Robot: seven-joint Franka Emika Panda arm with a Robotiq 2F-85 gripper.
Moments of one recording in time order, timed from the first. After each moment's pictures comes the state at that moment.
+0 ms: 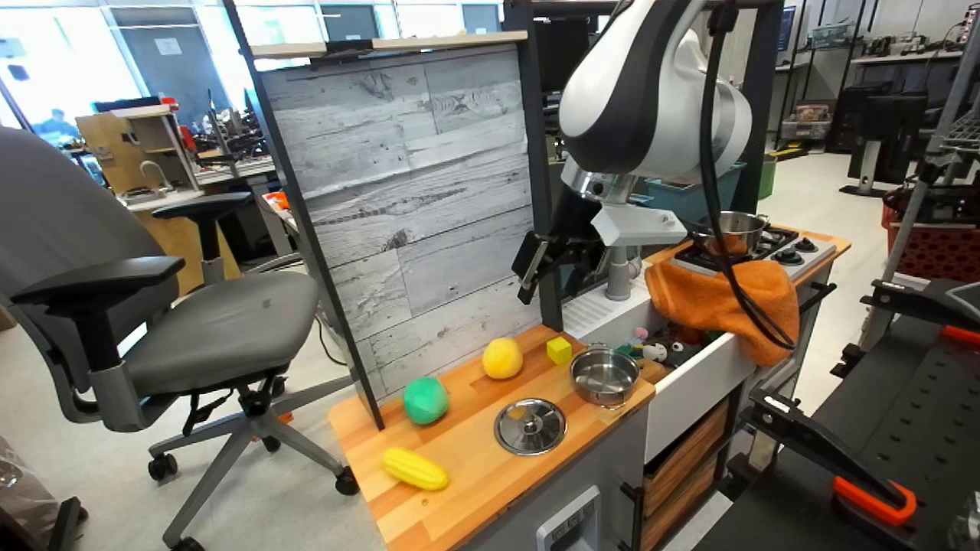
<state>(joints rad) -0.20 0.83 0.35 -1.96 0.16 3.05 -0.18</state>
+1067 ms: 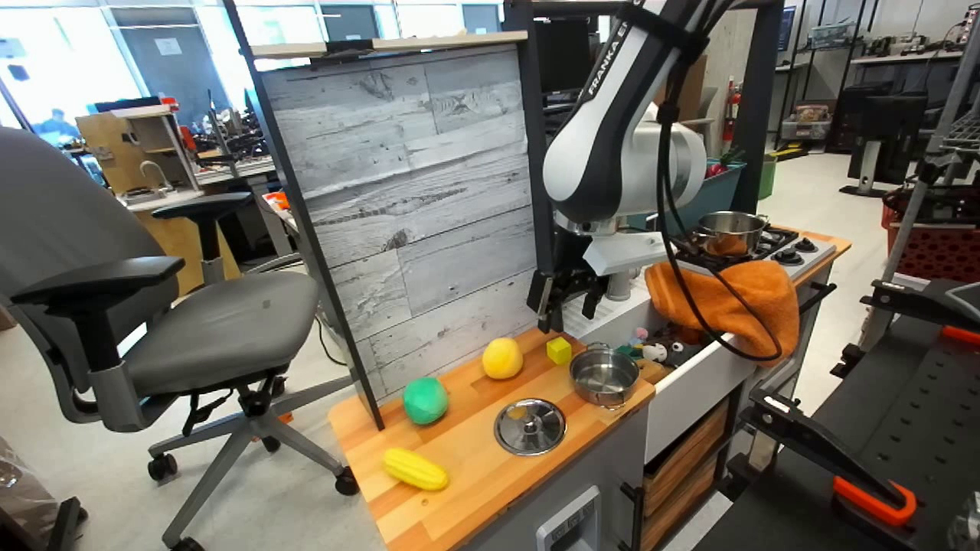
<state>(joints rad) -0.01 0.98 0.11 -1.71 0.14 2.83 -0.08</state>
